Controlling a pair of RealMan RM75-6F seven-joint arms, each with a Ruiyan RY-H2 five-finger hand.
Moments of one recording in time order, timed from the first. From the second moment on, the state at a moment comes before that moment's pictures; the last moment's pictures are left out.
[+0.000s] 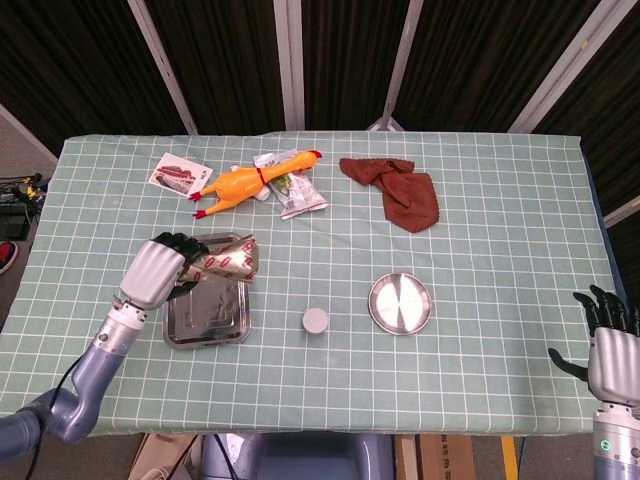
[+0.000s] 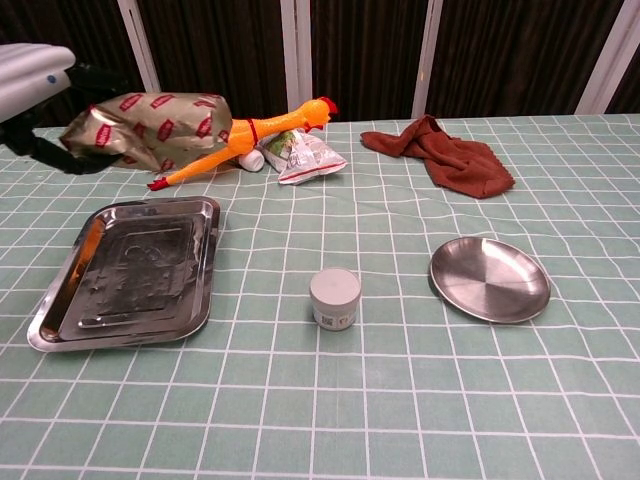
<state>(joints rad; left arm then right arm) -0.61 -1.48 -0.13 -1.35 1.54 1.30 0.11 0.06 -1.21 0.12 -1.67 -1.28 1.56 -0.18</state>
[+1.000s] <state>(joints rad) -0.87 -1.96 -0.23 -0.76 1.42 1.06 0.14 0.06 -1.23 0.16 -1.61 -1.26 1.54 -0.19</state>
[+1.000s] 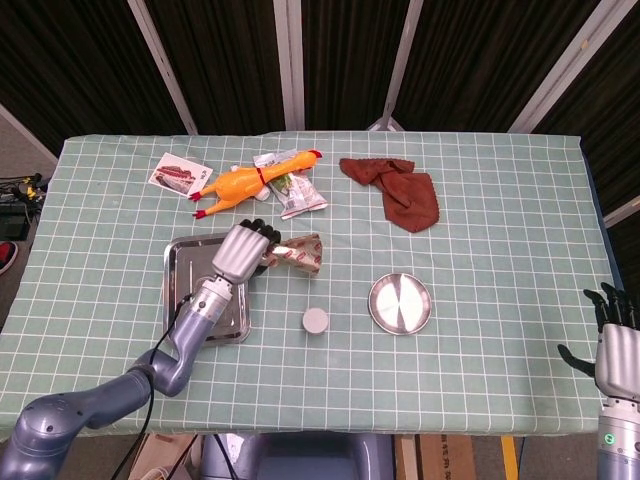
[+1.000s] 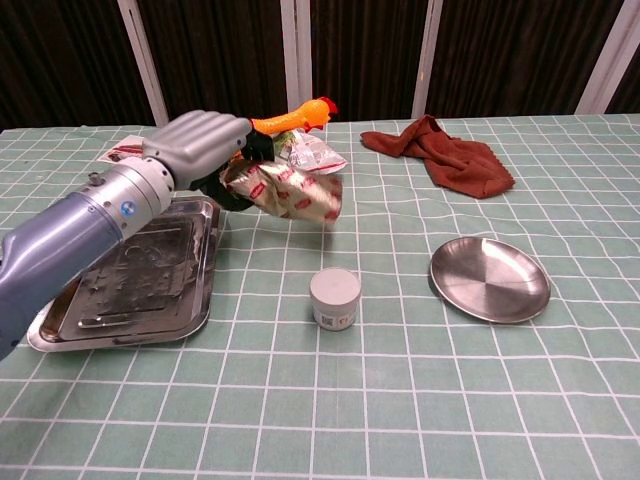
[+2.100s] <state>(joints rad) -0.79 -1.69 -0.28 -1.30 1.33 1.12 0.28 0.05 -1.22 0.14 -1.65 -1.29 1.51 -0.19</state>
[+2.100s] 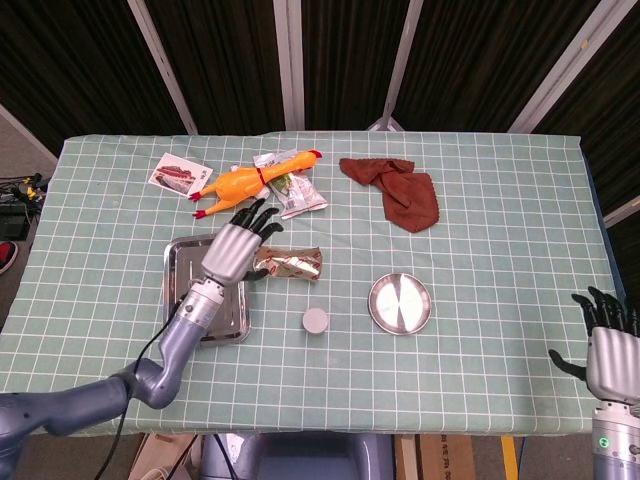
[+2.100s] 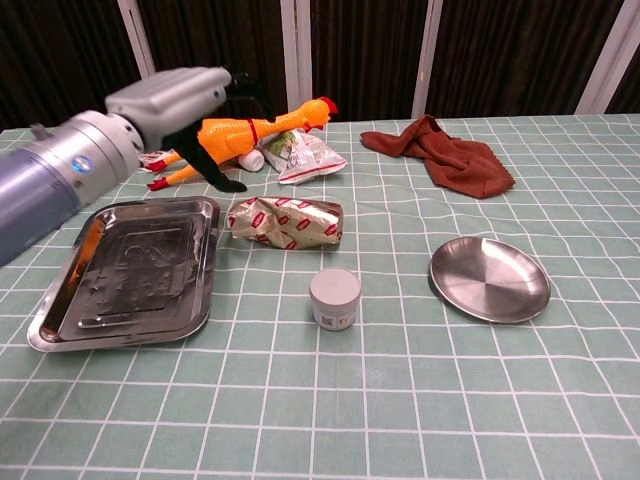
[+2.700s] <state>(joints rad) -0.34 -1.15 -0.10 -1.66 1.52 1.52 0.12 0.20 -1.21 0.11 -1.85 -1.38 1.31 -0.32</state>
